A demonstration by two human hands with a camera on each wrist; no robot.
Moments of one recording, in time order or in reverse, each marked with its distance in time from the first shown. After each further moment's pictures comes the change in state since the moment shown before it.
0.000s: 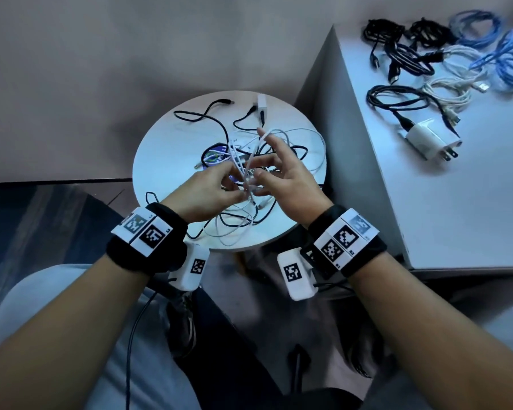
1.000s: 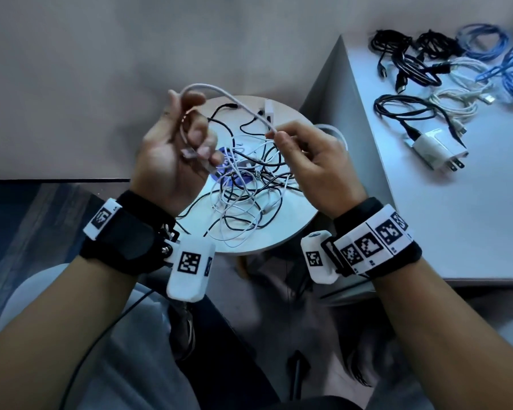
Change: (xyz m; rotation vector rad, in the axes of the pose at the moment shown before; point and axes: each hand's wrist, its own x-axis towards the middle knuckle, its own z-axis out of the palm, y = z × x) left_hand -0.024 0.030 -0.043 -1.495 0.107 0.417; right_hand -0.008 -0.054 -0.017 -0.419 0.179 -0.363
